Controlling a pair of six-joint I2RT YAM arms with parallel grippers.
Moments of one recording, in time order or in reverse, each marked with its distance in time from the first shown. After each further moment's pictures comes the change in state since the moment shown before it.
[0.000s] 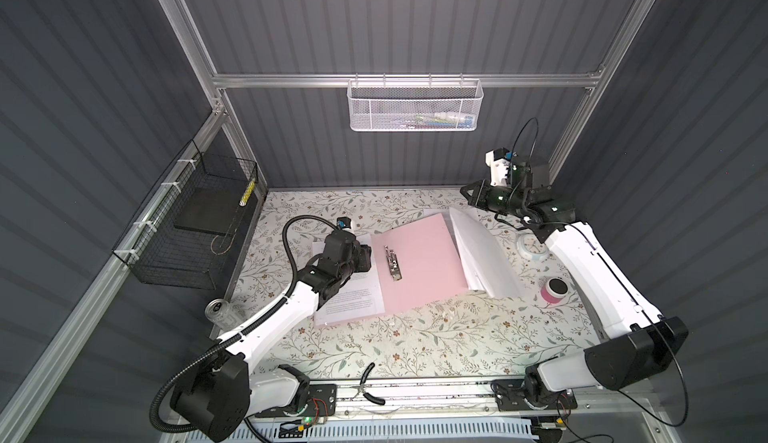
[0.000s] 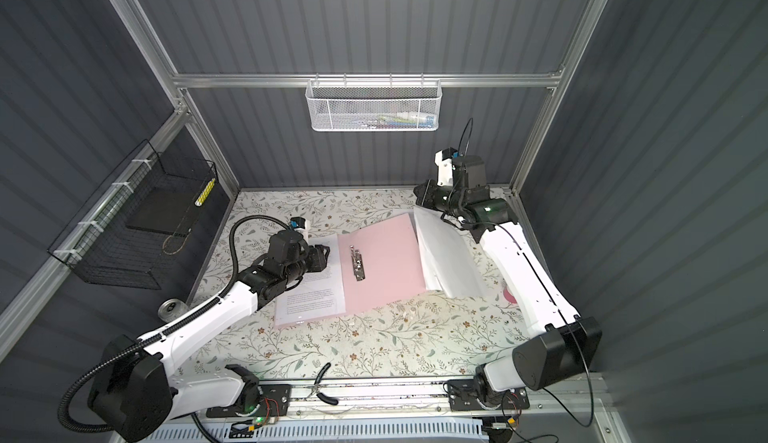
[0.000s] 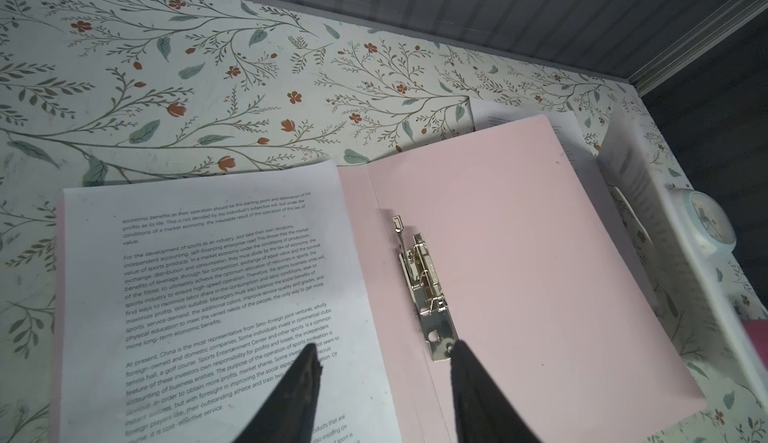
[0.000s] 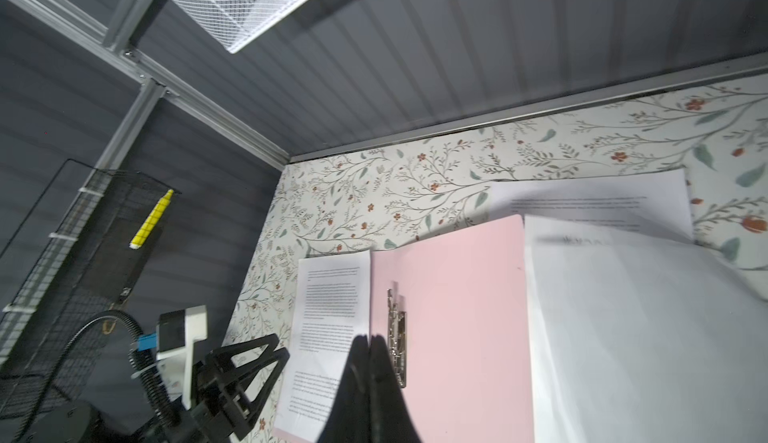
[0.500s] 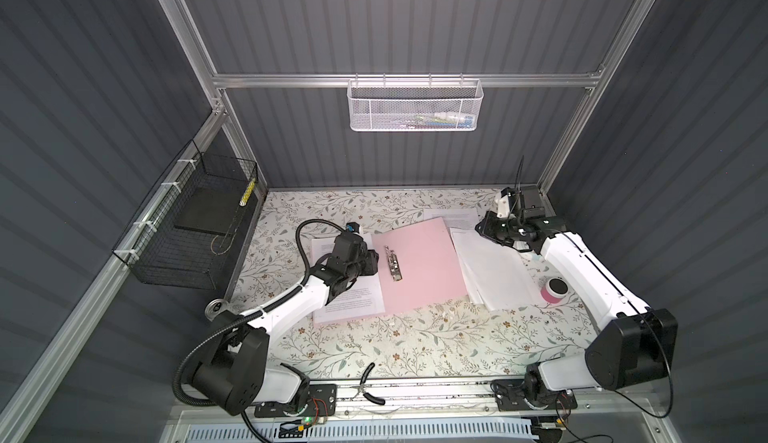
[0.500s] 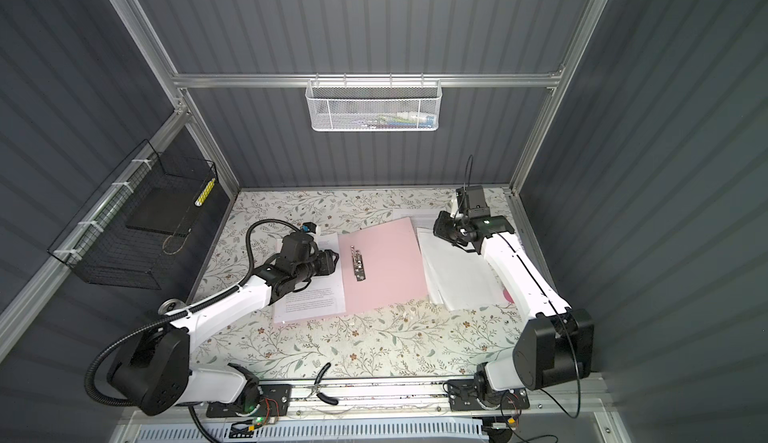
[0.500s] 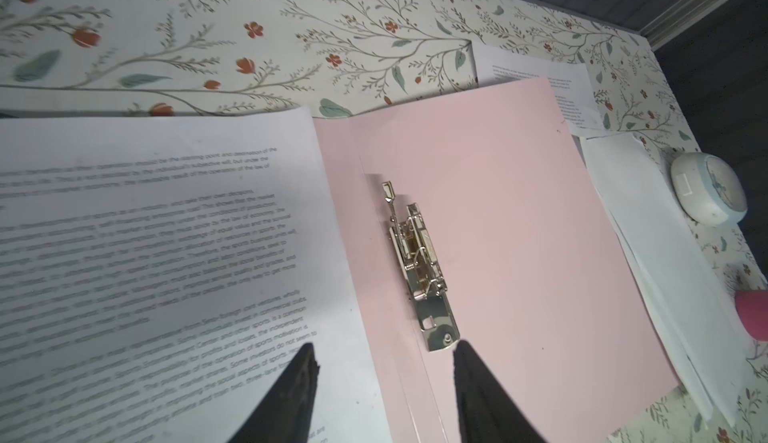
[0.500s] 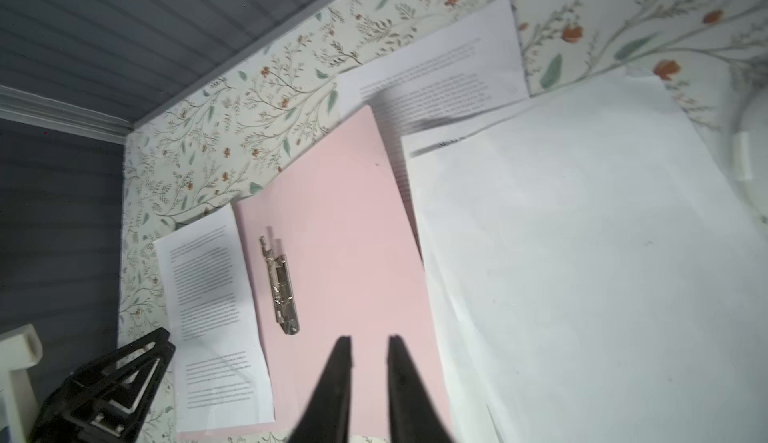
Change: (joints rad) left arm -0.005 0.177 0.000 0.099 0.123 -0.026; right arm -0.108 -0.013 -0.306 -0.102 0.144 0.004
